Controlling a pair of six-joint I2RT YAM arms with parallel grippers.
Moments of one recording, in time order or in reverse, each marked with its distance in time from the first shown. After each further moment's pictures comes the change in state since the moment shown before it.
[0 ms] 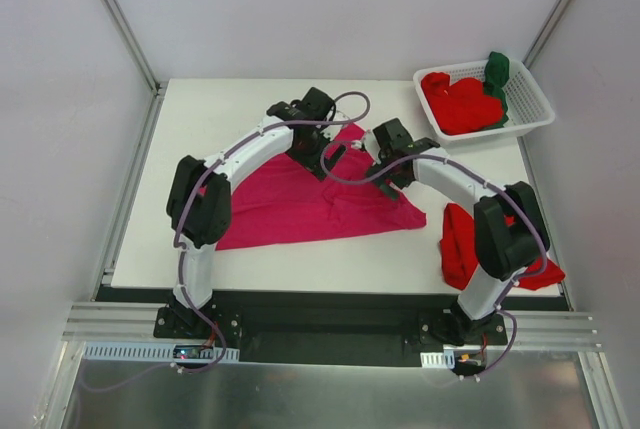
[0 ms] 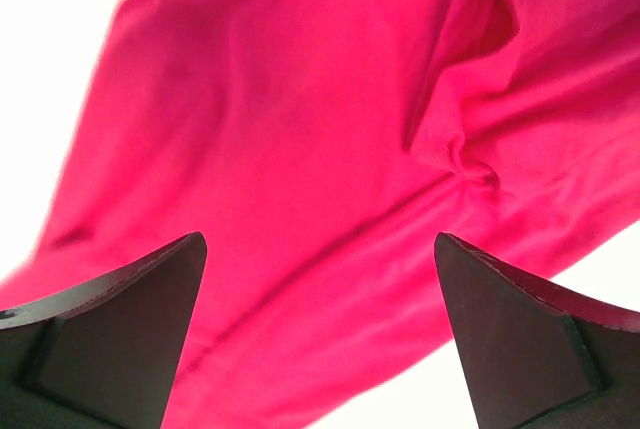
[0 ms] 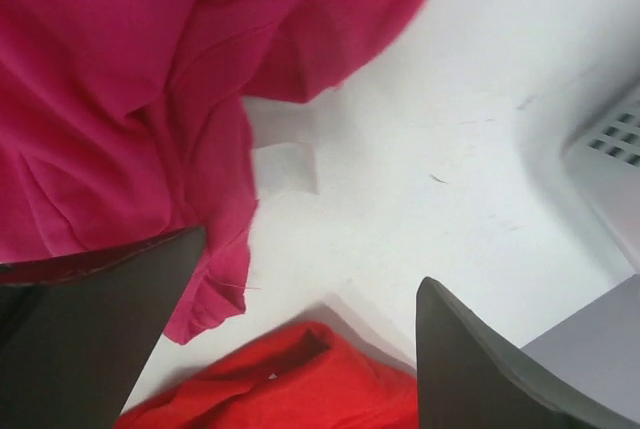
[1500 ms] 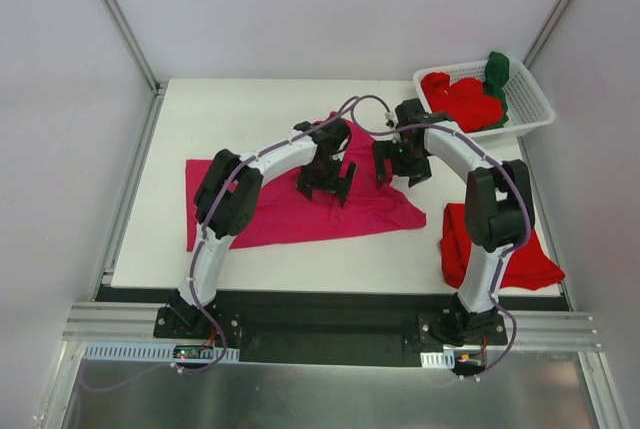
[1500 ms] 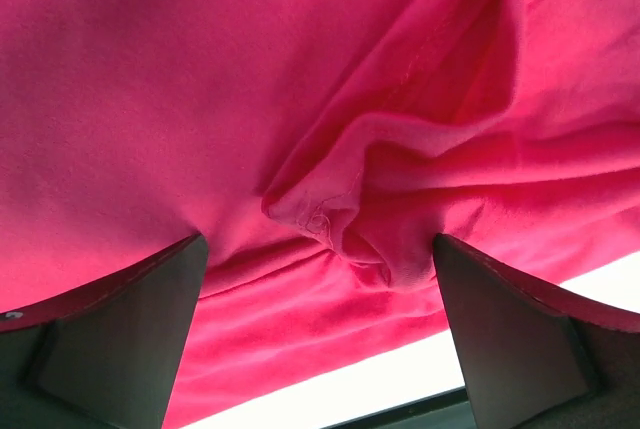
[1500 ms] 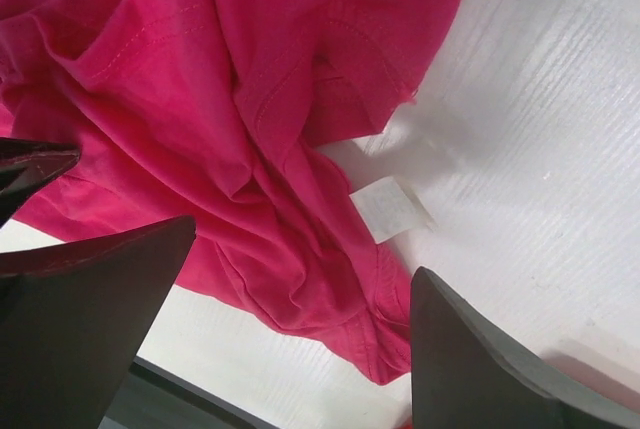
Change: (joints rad) left arm -0.061 0.171 -0.033 0.001 0.112 -0.518; right arm -0.193 0.192 0.282 -0.261 -0.430 0.629
